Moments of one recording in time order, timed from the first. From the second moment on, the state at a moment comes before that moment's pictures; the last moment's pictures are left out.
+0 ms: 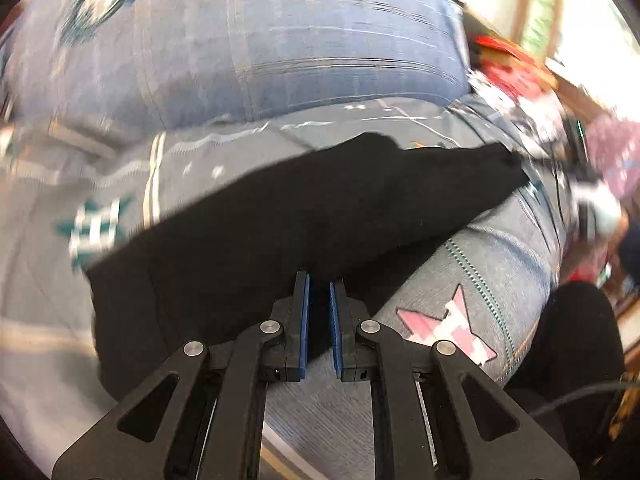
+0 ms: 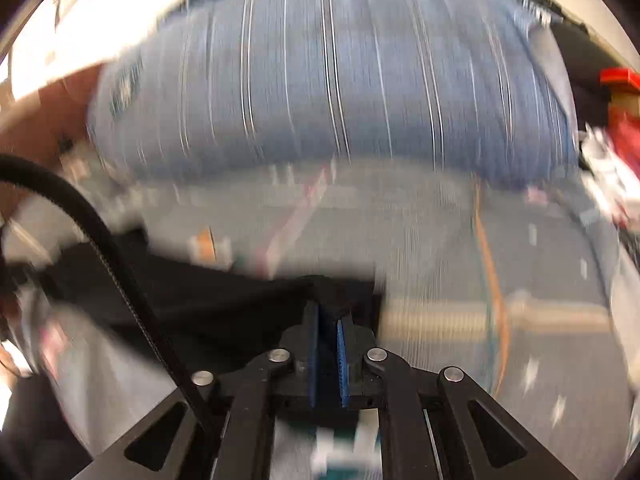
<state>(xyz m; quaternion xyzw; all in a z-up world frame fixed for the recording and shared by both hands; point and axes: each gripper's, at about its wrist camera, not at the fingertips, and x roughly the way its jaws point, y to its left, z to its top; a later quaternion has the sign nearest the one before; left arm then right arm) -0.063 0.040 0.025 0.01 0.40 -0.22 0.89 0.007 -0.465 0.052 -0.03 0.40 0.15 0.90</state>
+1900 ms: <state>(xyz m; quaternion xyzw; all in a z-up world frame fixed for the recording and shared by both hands) -0.108 0.107 0.041 -0.20 0.38 -0.09 0.90 -0.037 -0.387 0.067 -0.02 0.37 0.18 0.91</state>
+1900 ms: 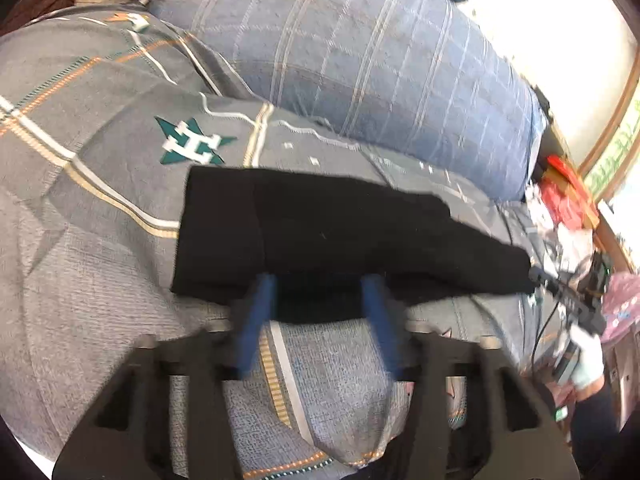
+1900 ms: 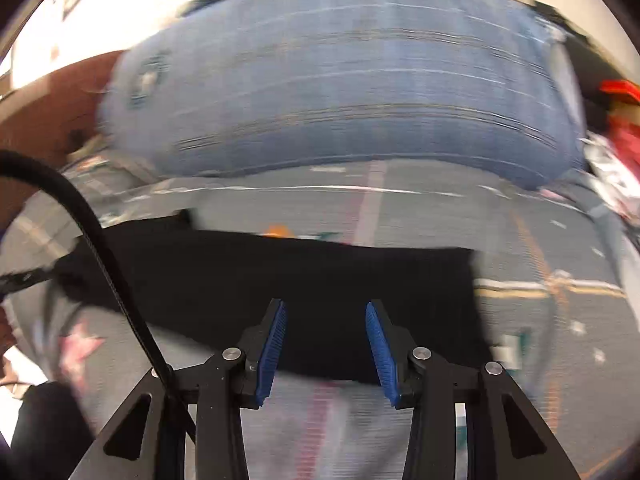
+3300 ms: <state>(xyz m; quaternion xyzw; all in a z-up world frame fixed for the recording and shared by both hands) -0.086 0.126 0.021 -0.15 0.41 -0.03 0.90 -0.047 -0.129 0.028 -0.19 0.38 0.48 0.77</state>
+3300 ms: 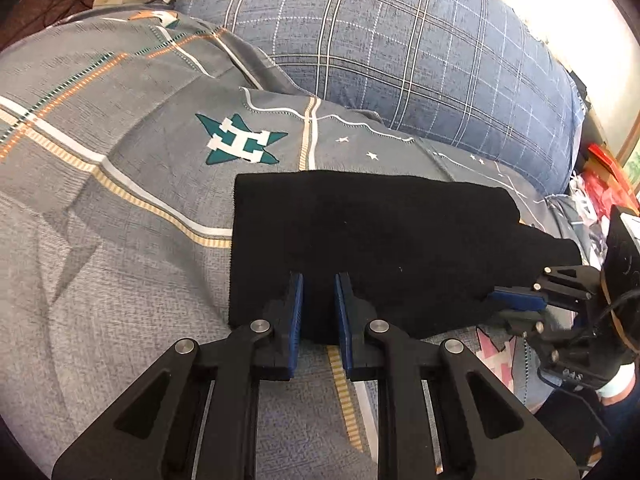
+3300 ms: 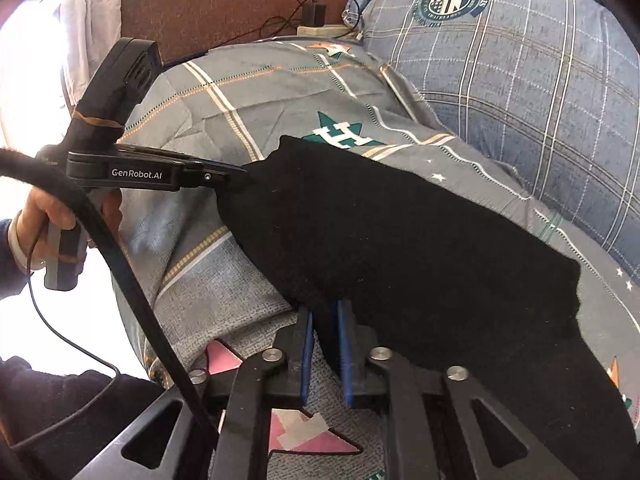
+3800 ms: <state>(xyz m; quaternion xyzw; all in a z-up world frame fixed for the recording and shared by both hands) -0.091 0.096 0.049 -0.11 0.39 -0.01 0.91 -0.047 -0.185 0.066 -0.12 0.37 0.41 0.82</state>
